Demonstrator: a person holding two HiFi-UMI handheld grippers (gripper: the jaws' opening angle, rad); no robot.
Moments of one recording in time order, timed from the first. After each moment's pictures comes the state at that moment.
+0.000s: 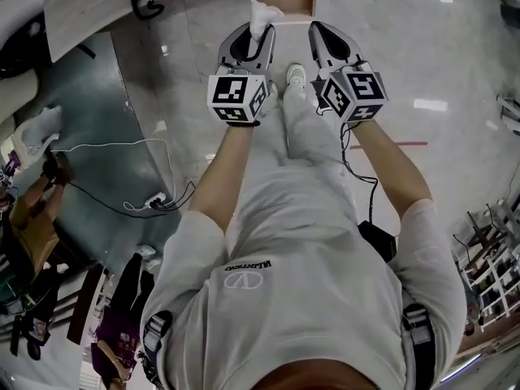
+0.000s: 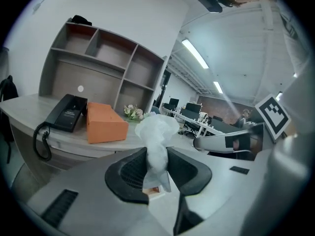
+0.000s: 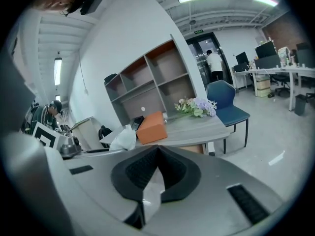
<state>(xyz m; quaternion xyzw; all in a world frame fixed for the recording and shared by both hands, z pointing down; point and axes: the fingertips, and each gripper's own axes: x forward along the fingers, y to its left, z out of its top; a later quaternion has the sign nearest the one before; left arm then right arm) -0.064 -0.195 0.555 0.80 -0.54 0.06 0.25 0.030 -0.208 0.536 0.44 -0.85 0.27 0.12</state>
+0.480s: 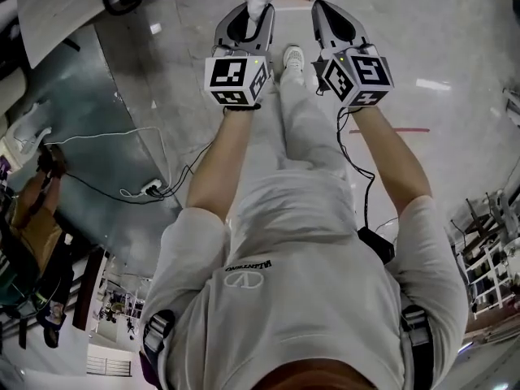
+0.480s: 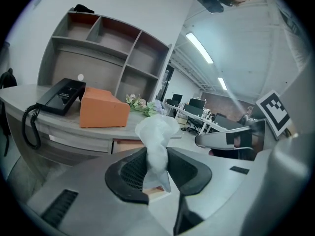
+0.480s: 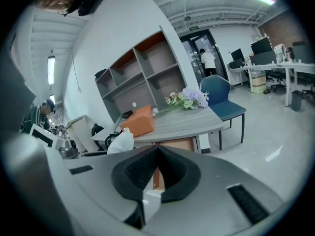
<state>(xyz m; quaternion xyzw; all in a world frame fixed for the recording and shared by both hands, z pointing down) -0.049 -0.230 0.633 0.79 -0.55 0.08 0.27 0.049 -0.248 0.610 0.45 -0.83 0.29 0.13</state>
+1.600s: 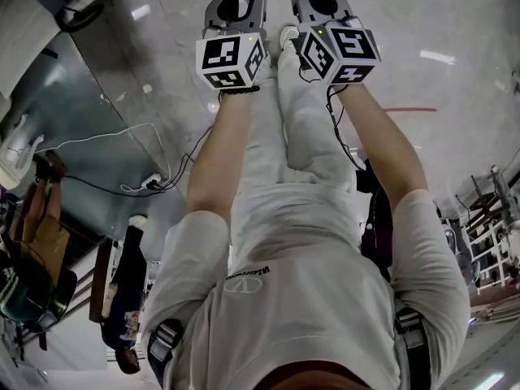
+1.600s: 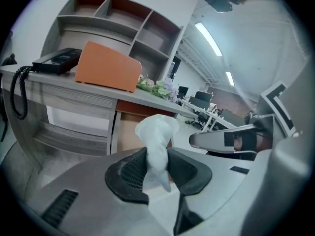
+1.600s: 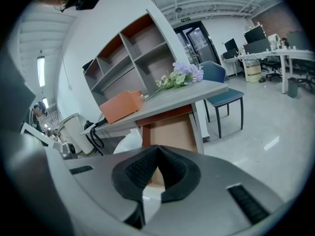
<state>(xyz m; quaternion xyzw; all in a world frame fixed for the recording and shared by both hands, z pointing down) -0.045 -0.255 0.746 0.77 -0.55 0.11 0.31 0.028 -0.272 0.721 0.47 -0.81 0.33 0.15</state>
